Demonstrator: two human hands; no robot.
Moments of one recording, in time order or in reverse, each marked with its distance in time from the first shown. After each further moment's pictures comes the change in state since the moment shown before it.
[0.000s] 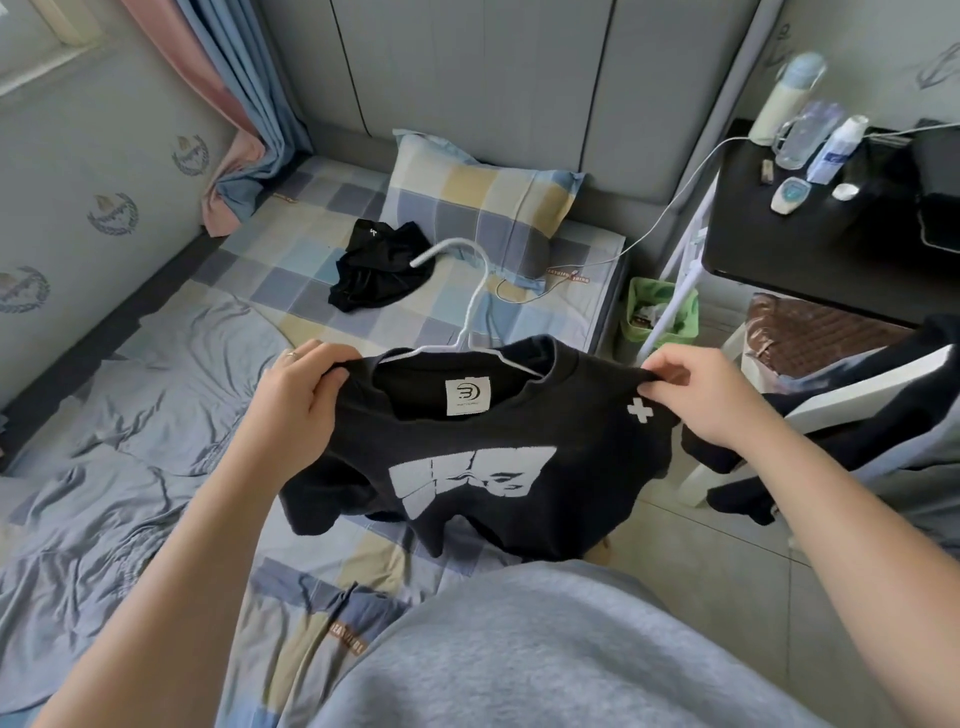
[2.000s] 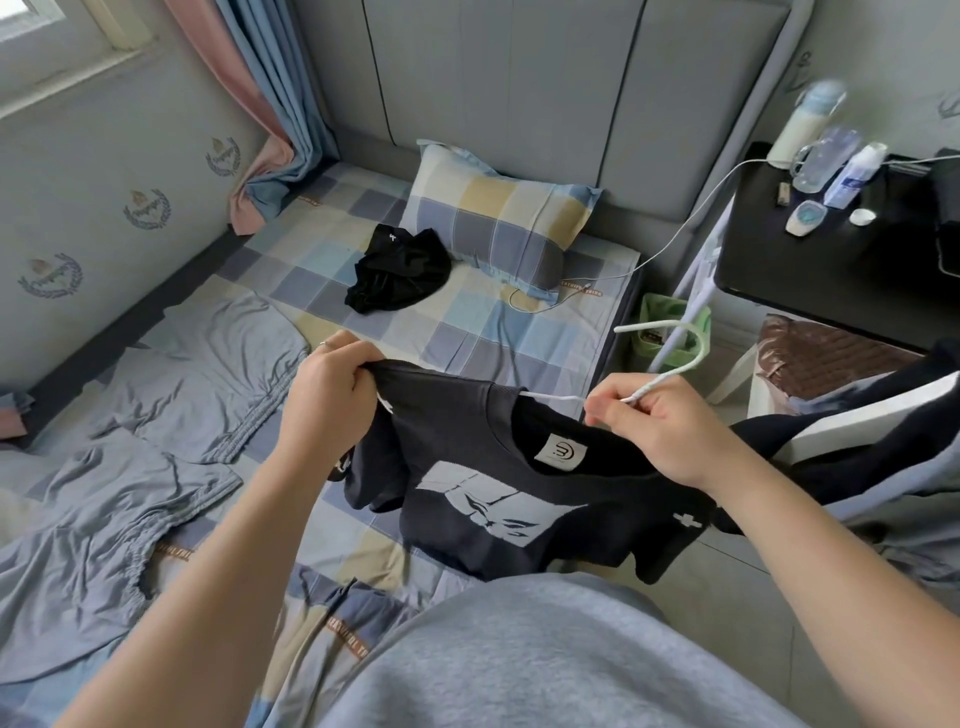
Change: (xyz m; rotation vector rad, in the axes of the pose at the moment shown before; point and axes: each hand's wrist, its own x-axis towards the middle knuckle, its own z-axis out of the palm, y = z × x) left_hand 0.001 0.025 0.021 -0.042 0.179 -0.119; right_hand -0.036 -0.051 0.018 0.297 -0.211 -0.279
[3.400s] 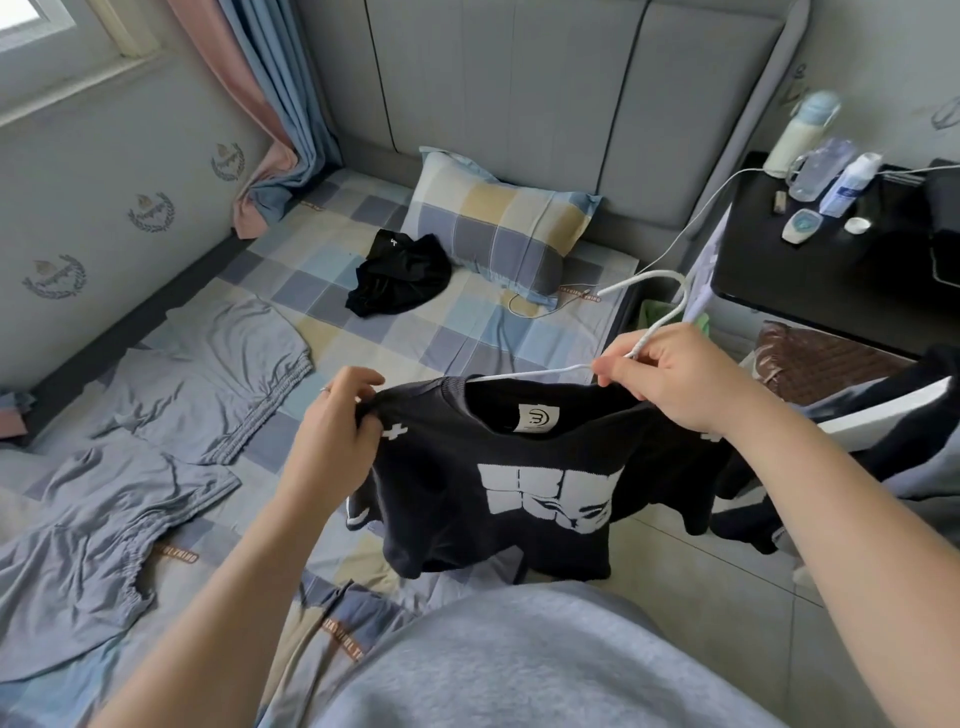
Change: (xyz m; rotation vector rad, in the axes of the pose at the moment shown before) left_hand -0.042 -0.008 0.008 -0.048 -0.135 -0.128; right_hand 0.024 -0.020 -0.034 -0.243 0.018 0.015
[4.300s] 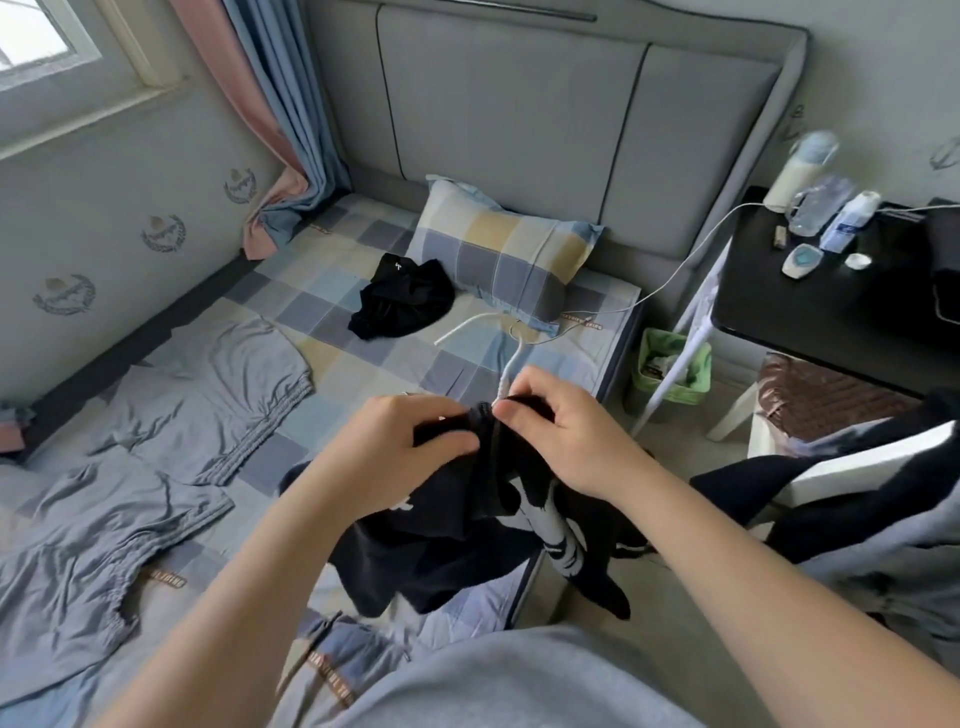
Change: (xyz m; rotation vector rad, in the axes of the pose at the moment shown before) left_hand 0.020 0.088 -0.018 -0.046 -0.314 0.181; right_hand 0.023 -0.023 0.066 0.180 -0.025 -0.152
